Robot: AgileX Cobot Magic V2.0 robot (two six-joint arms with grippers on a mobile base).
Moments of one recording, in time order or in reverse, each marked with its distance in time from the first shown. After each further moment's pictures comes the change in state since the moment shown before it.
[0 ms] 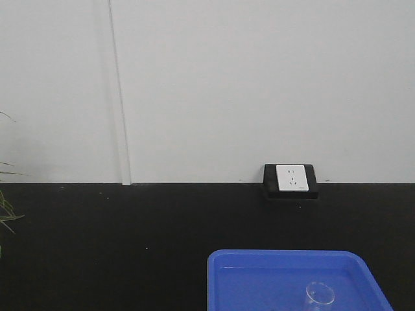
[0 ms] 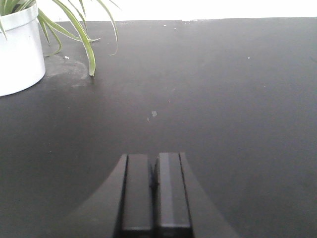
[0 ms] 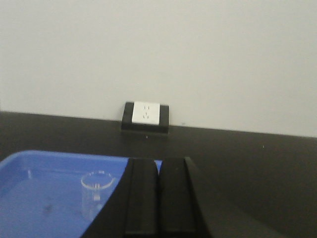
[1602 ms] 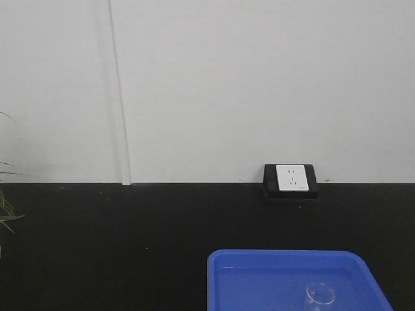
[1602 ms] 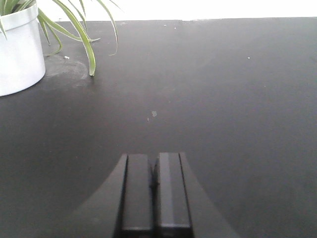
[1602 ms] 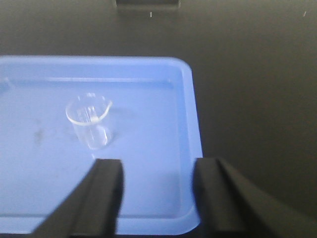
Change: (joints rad) left arm 0.000 0.000 0.000 0.000 0.000 0.000; right arm 0.000 0.941 -0.393 -0.003 0.084 0.095
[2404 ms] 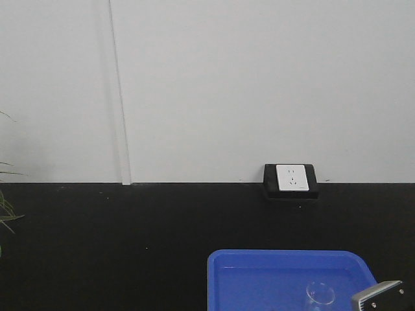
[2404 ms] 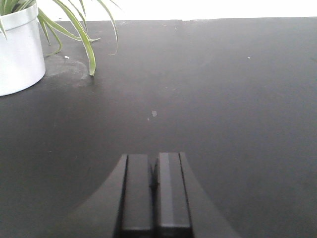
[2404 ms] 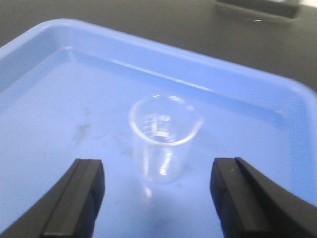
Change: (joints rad) left arm 0.000 0.000 0.000 0.000 0.000 0.000; right arm 0.002 0.685 -0.014 -0.317 -0.764 -0.008
